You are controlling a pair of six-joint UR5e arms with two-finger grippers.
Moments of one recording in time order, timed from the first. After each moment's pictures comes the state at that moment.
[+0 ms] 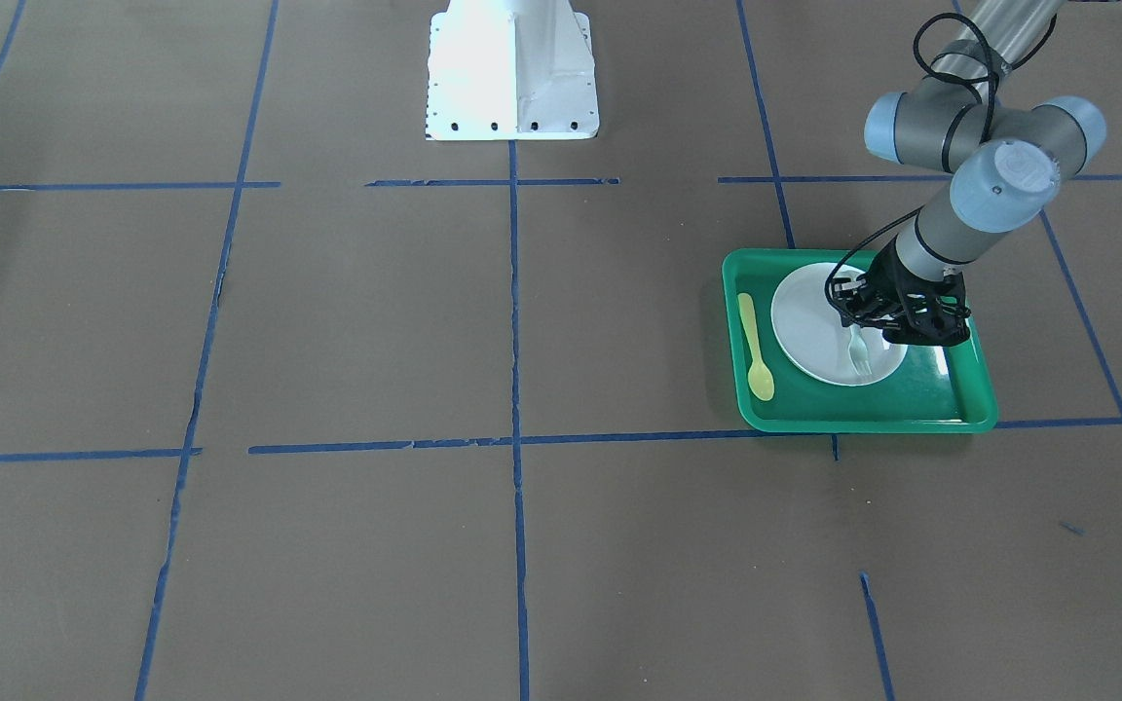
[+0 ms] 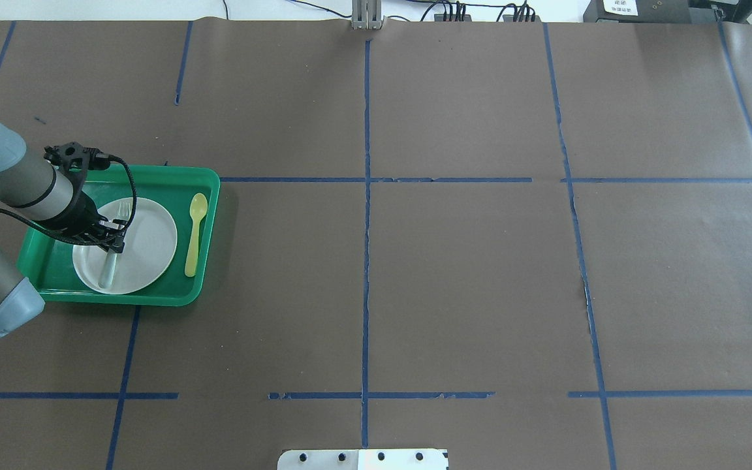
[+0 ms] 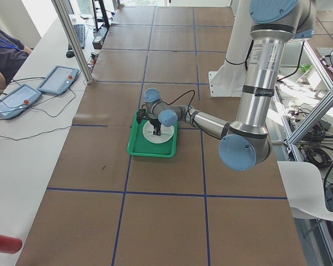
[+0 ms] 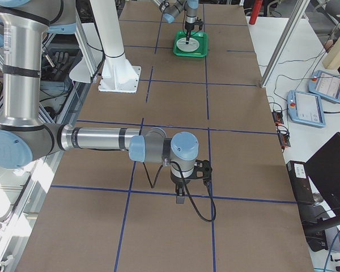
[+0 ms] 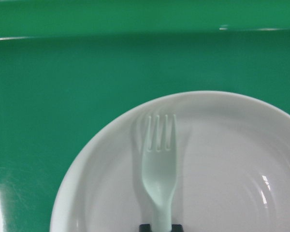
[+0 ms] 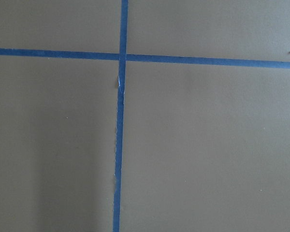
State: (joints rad) left arm -0.83 -1.72 -1.69 -1.91 -2.18 -0.83; right arm 1.60 -1.70 1.72 -1.63 2.29 -0.06
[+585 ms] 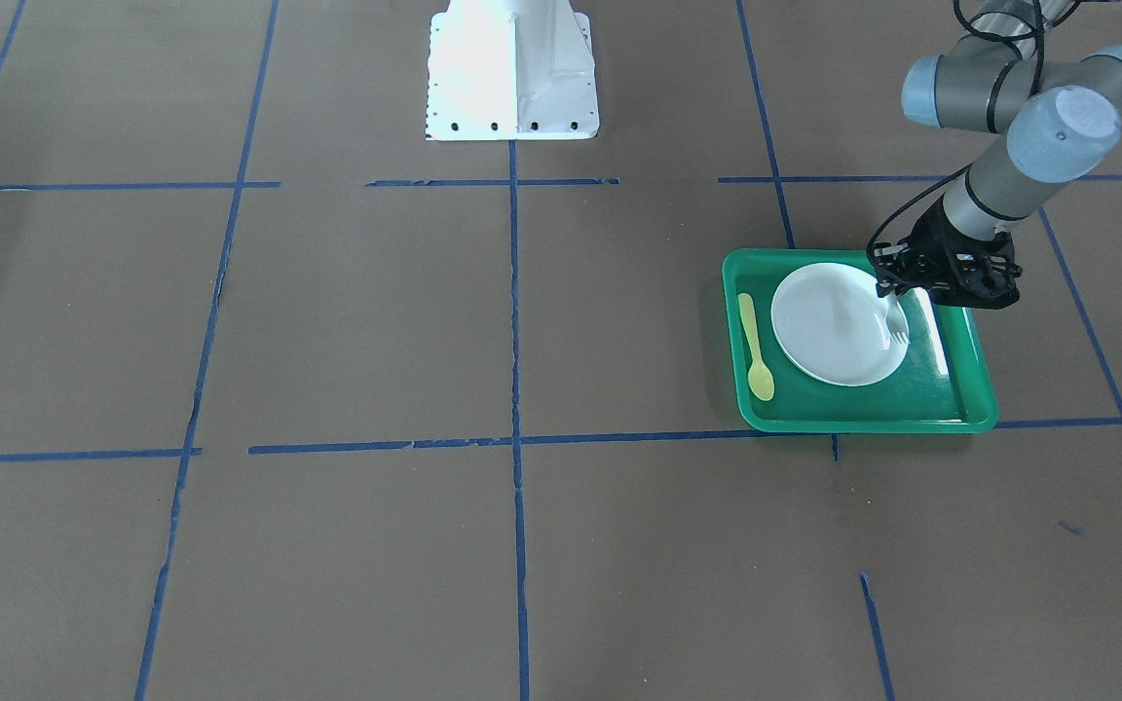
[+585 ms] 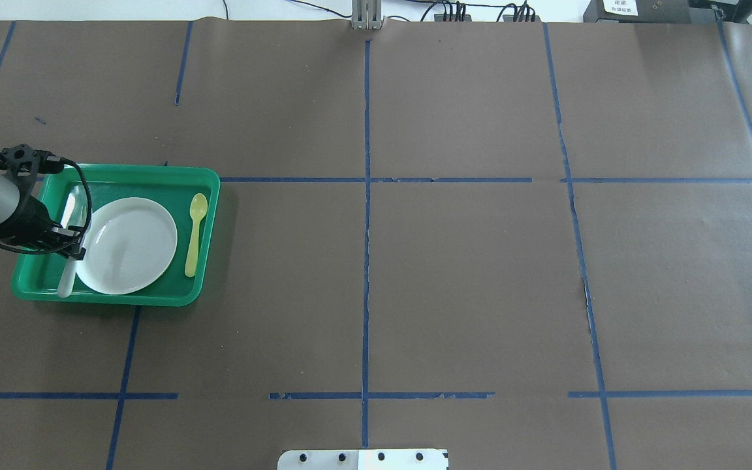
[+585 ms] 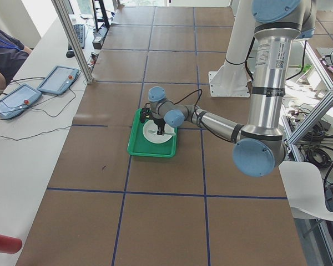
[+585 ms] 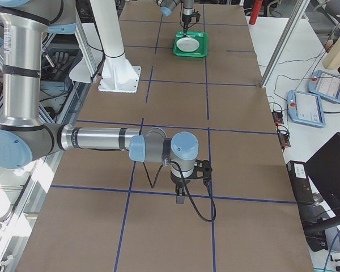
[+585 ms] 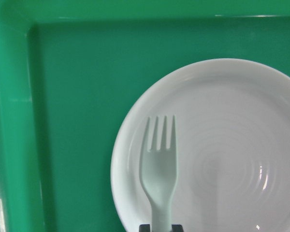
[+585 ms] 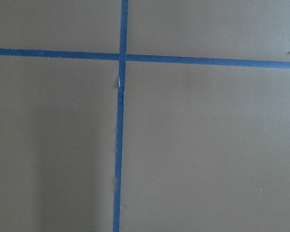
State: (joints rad) left arm -0.89 -1.60 -1.77 -1.92 -2.19 -0.77; right arm 1.60 -1.70 1.72 -1.63 2.29 -0.06
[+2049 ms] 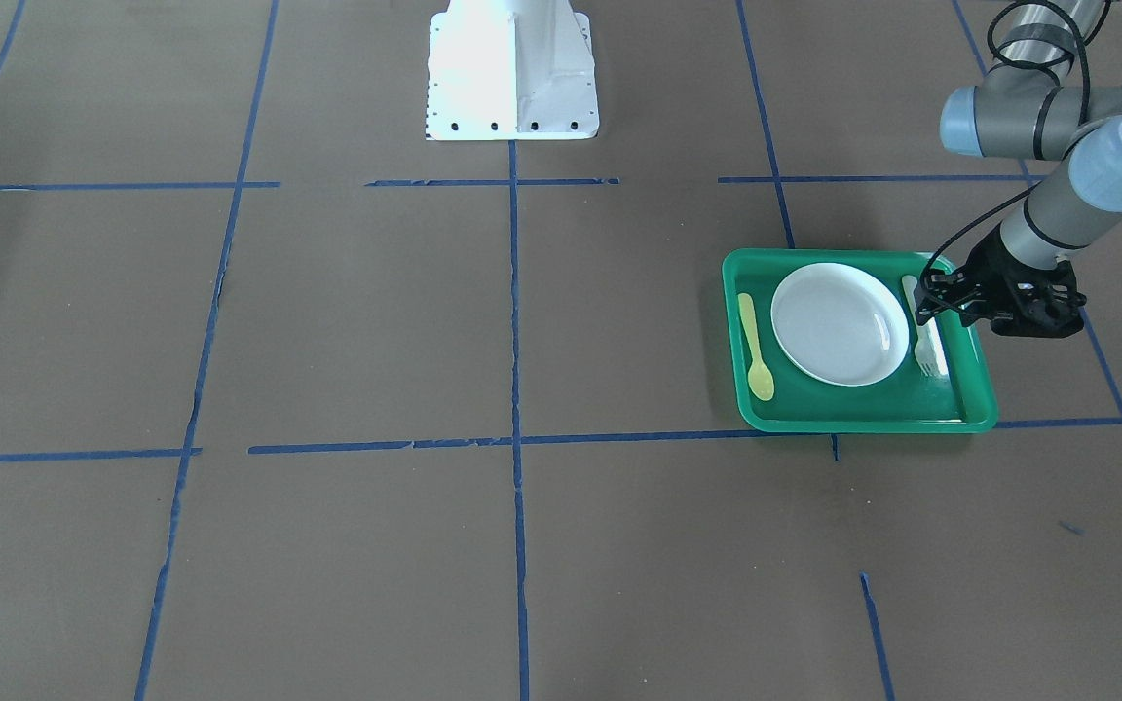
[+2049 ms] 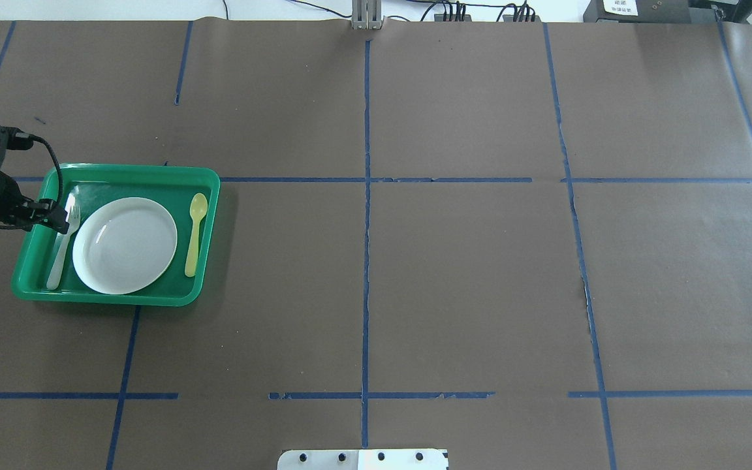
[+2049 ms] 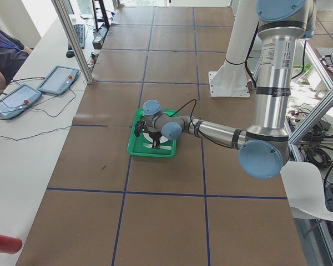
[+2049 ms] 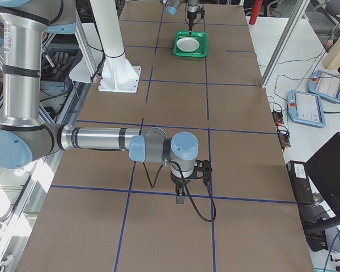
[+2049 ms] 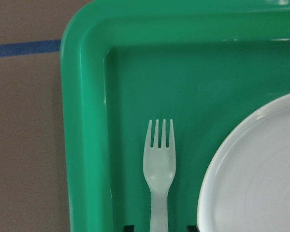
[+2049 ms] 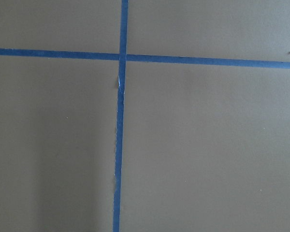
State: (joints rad) left arm -1.00 -1.63 -1.68 -1.96 -2.19 -0.68; right arm 1.60 -1.70 1.72 -1.63 2.29 -0.06
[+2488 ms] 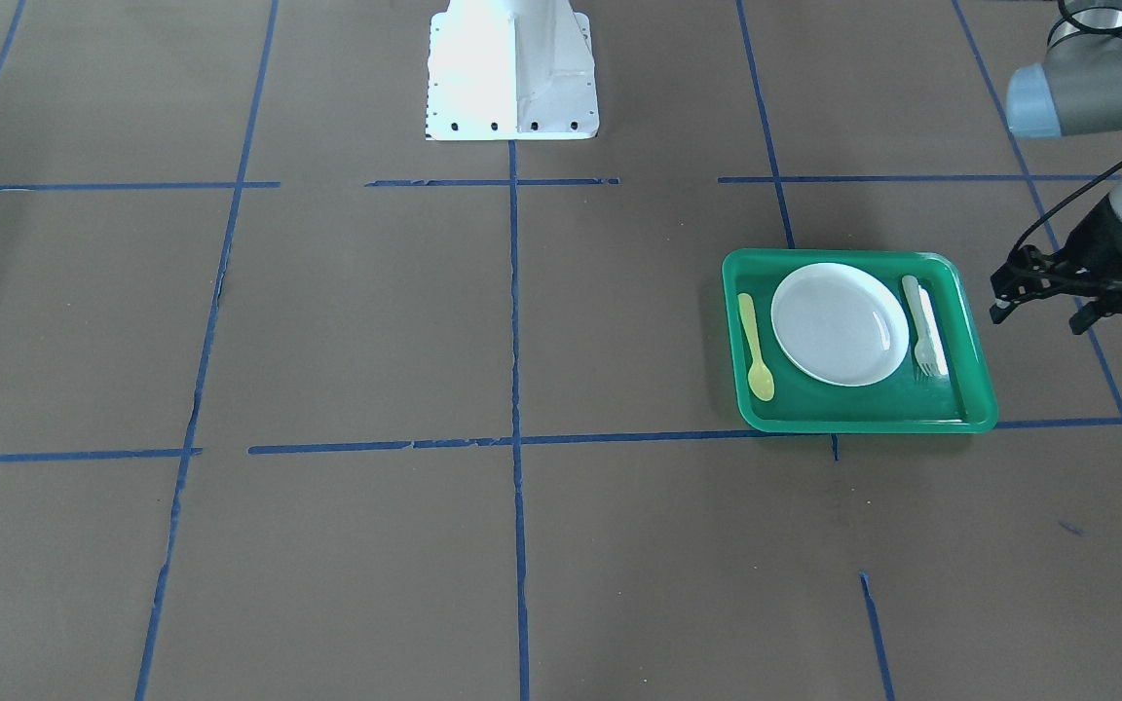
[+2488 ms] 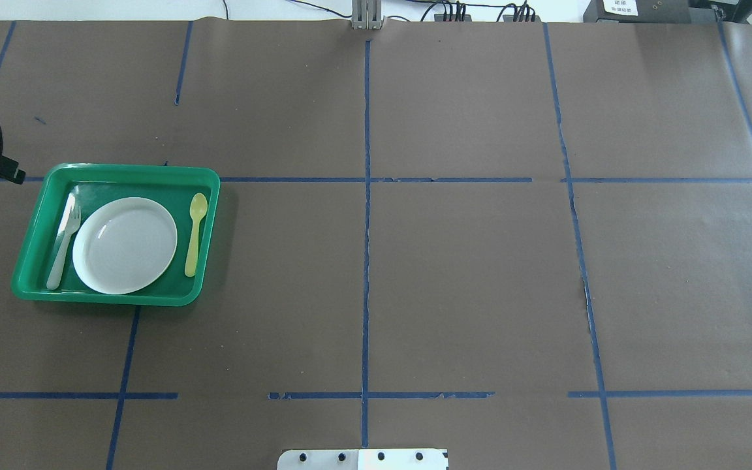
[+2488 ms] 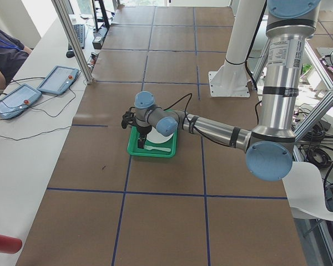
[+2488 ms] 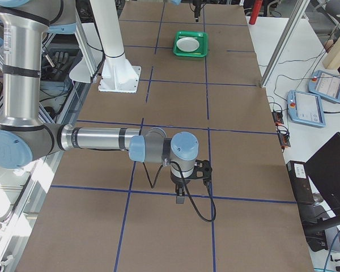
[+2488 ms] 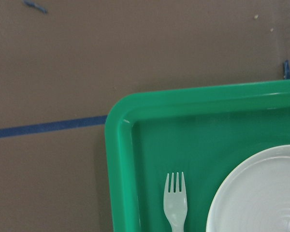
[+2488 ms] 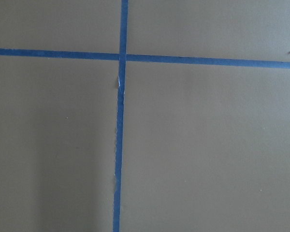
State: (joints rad) left arm -1.19 -1.61 -1.76 -1.94 -2.20 -0.45; right arm 1.60 -1.70 1.72 -1.63 2.29 -0.06
